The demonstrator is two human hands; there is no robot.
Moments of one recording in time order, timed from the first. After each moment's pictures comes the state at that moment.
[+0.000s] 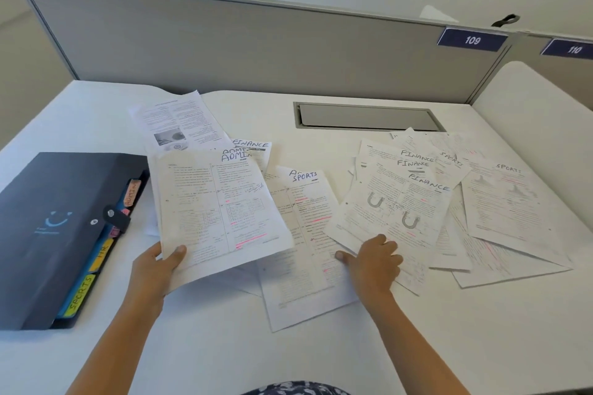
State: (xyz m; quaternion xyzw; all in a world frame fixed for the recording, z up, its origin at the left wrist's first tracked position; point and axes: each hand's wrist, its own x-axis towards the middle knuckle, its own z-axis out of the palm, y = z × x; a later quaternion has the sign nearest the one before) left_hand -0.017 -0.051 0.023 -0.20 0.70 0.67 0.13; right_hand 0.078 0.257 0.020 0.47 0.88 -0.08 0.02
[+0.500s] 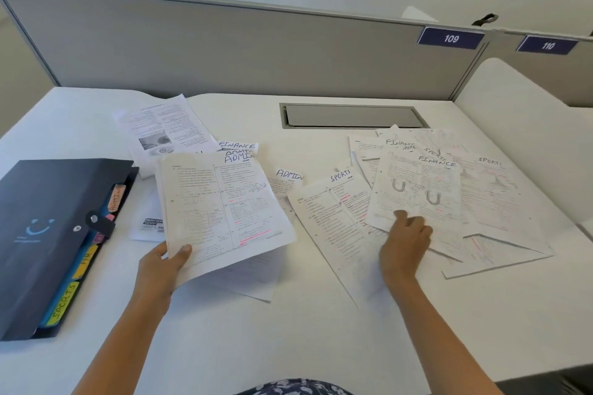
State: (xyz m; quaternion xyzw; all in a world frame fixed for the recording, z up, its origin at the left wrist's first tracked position) left_hand -0.011 -0.024 0.028 -0.17 0.70 0.67 0.15; right_hand 0.094 0.326 0.022 0.44 0.87 -0.05 -0.19
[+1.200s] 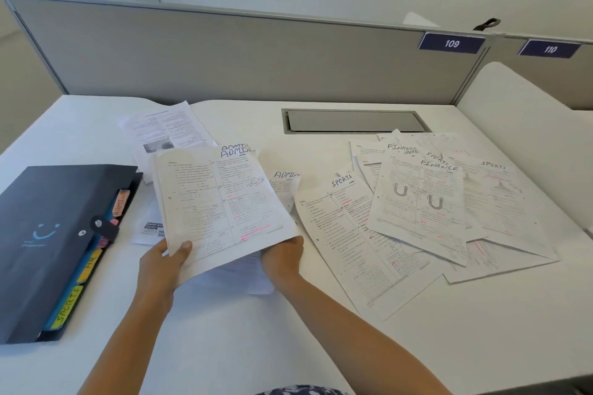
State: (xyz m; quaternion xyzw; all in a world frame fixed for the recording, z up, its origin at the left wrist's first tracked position) left_hand -0.014 -0.018 0.036 -0.18 0.68 0.70 0.11; right_hand 0.020 0.152 0.010 0.35 0.77 -0.52 -0.12
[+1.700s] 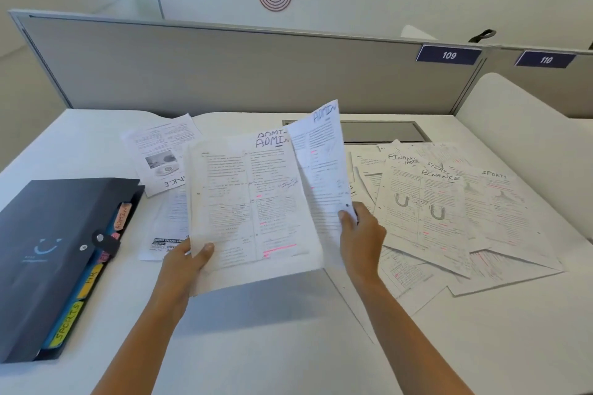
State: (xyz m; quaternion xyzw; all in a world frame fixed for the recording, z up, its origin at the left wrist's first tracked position) left_hand -0.017 0.001 0.052 -0.10 0.69 0.69 0.17; right_hand 0.060 0.248 0.091 0.30 0.80 -0.41 -0.31
